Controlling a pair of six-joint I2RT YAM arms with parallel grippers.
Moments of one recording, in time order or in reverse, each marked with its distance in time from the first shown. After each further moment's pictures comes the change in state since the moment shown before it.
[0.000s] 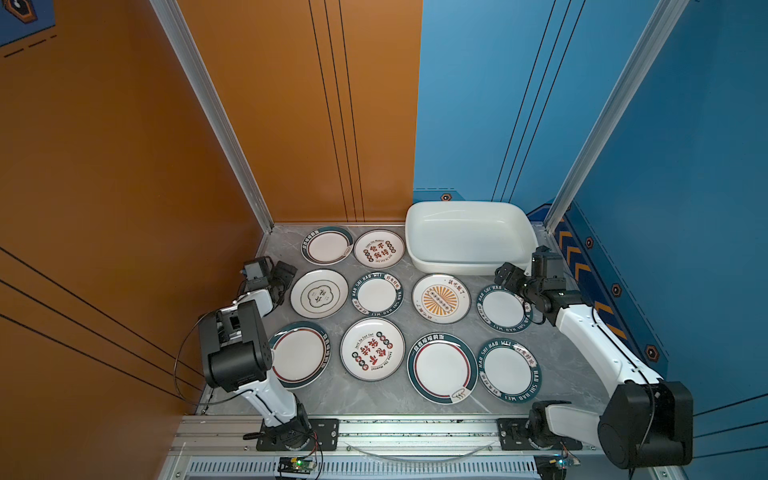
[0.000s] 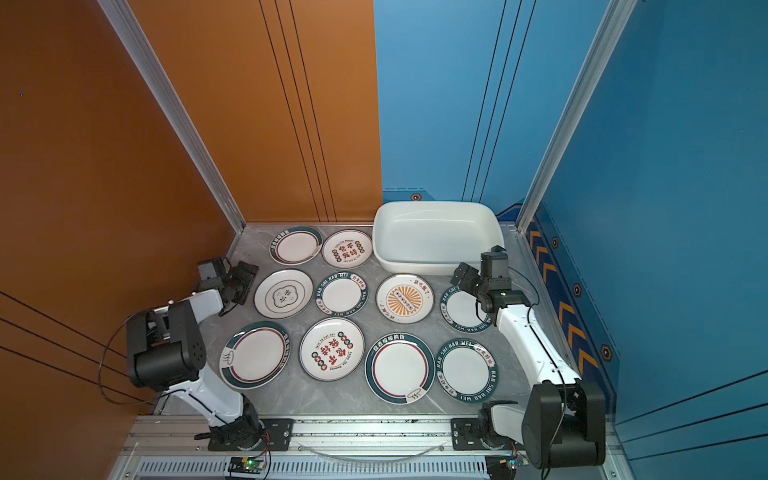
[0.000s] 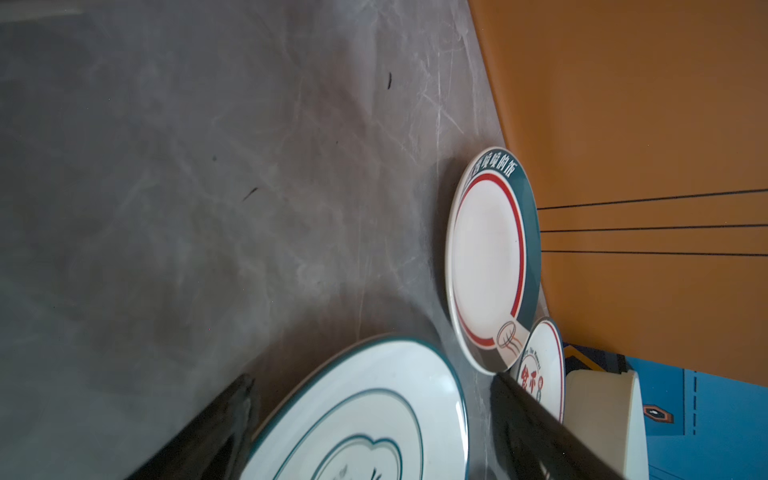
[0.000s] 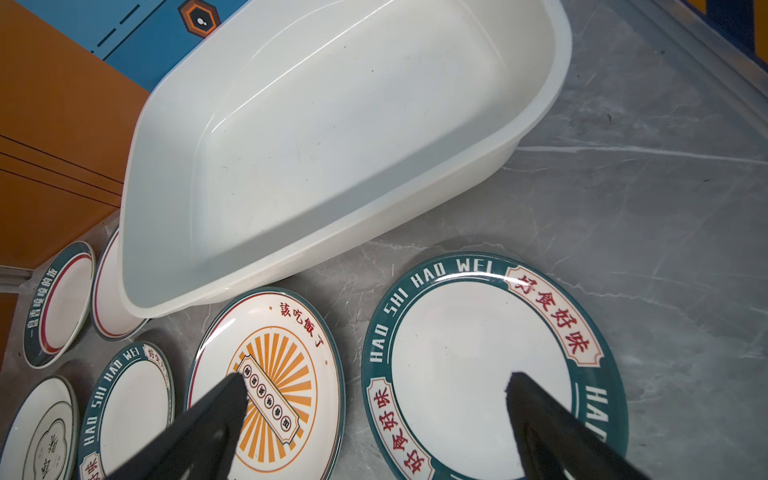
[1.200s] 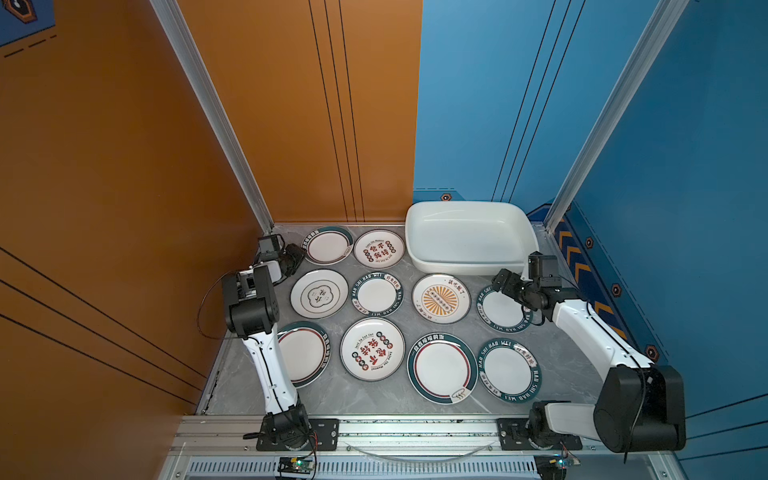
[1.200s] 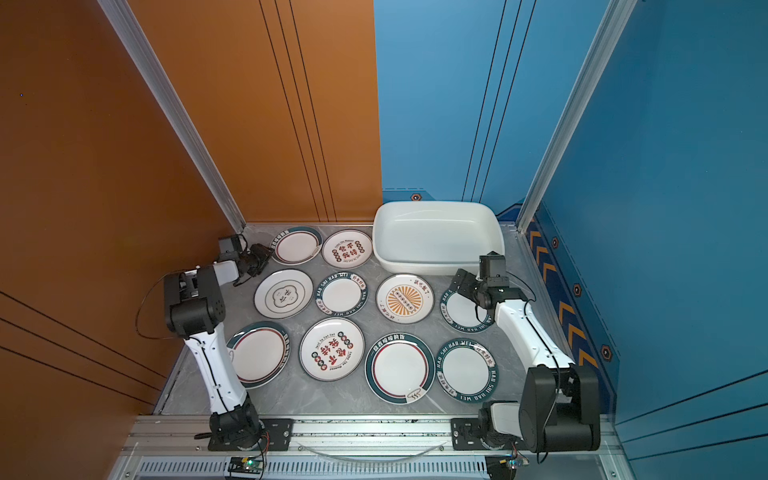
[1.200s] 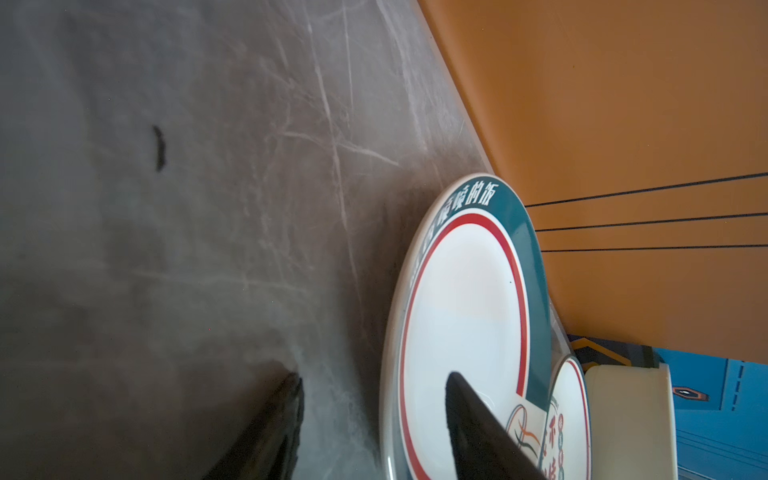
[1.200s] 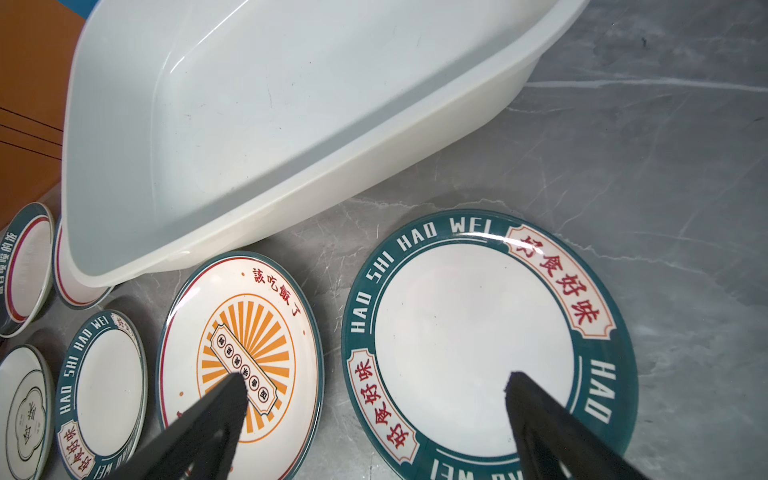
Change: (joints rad) left arm -0.060 0.493 0.528 -0.032 0.127 0.136; right arm -0.019 0.067 0.000 -0.056 -0.052 -0.028
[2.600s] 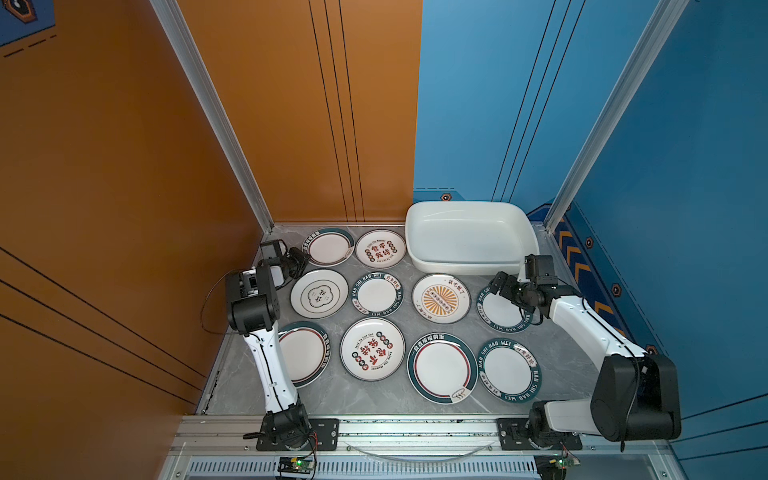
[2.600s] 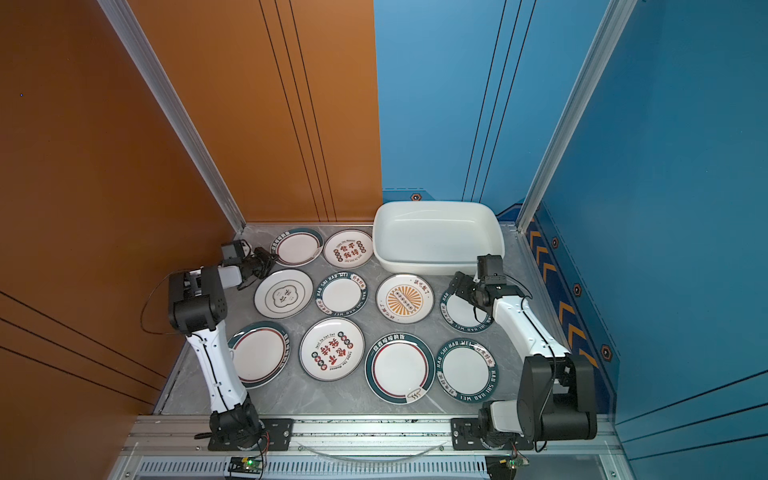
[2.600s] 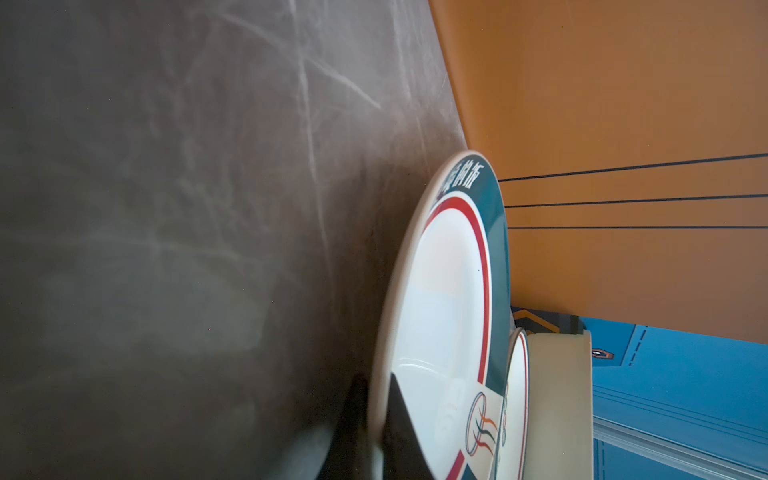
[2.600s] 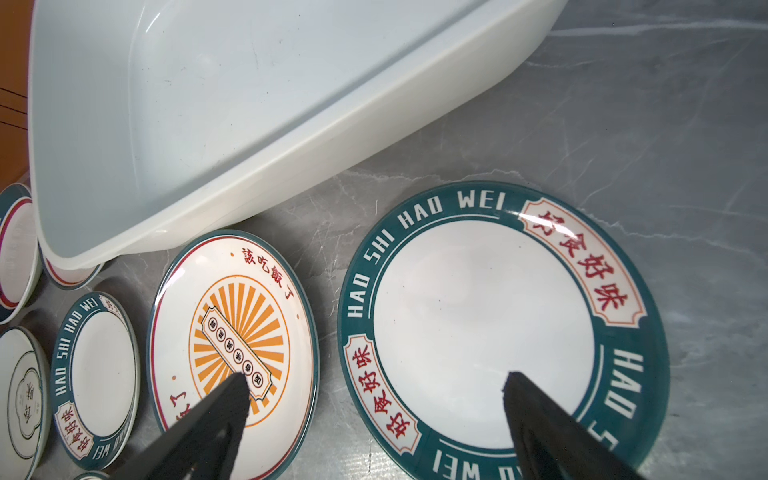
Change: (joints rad) left arm 0.017 0.033 -0.069 0.156 0.164 -0.143; right arm 0.003 0.051 0.011 -0.024 -0.041 0.002
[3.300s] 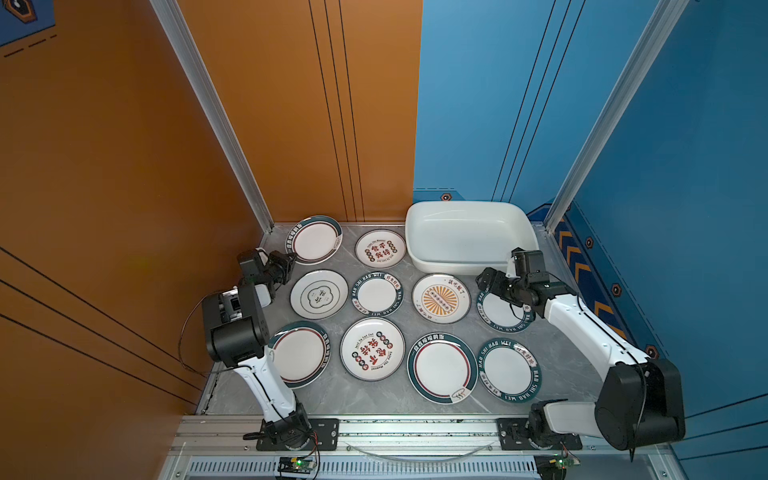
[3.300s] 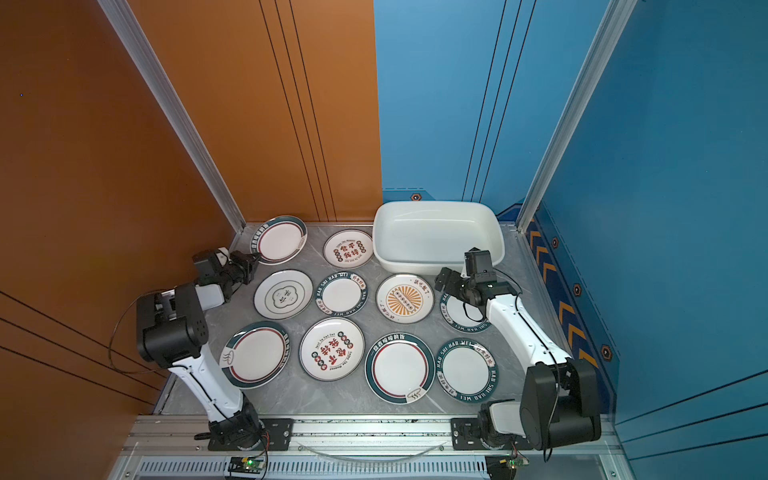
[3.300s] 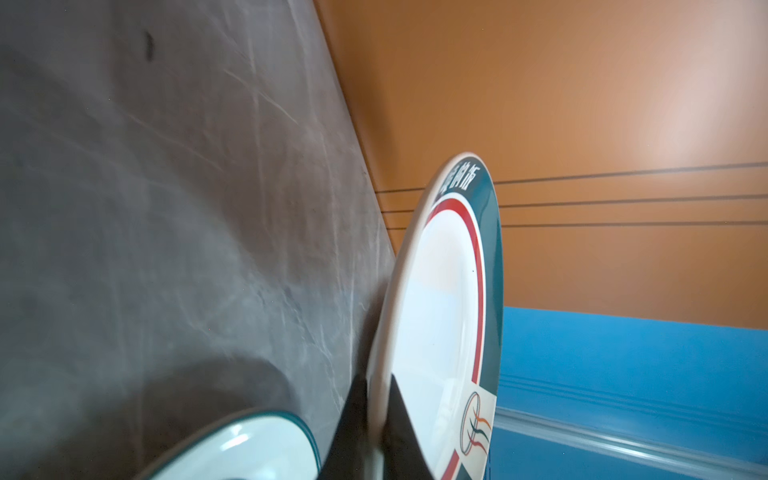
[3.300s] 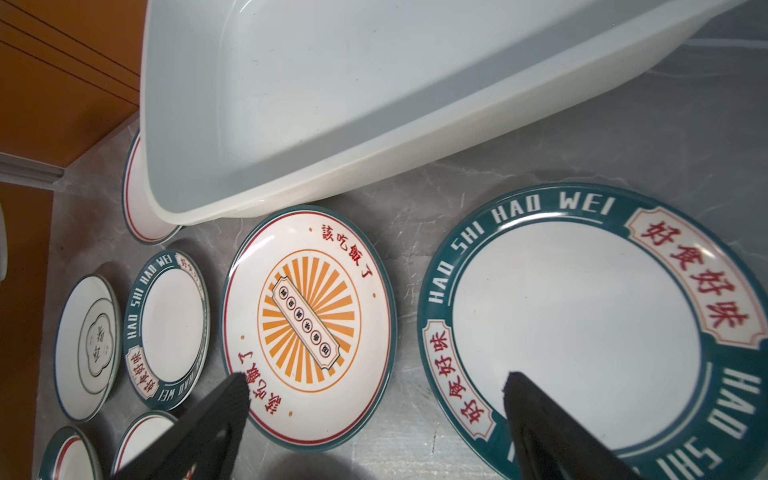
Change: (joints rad) left arm 0.068 -0.380 -0.417 0.296 0.100 -0.230; right arm 0.118 -0.026 0.053 -0.014 -0.038 0.021
